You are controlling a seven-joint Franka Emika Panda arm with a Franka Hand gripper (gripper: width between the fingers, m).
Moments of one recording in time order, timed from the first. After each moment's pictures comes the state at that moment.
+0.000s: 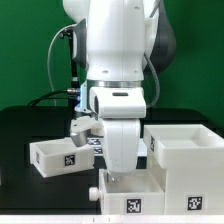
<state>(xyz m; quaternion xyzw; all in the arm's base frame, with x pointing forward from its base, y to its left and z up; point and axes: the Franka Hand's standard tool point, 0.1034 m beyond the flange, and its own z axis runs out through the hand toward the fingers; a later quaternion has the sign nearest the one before) 0.555 -0.014 0.024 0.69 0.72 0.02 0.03</state>
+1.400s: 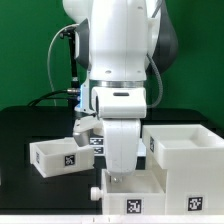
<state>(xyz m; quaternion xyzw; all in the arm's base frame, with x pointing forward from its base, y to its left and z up) 0.556 -0.011 0.024 0.71 0.71 0.03 0.03</state>
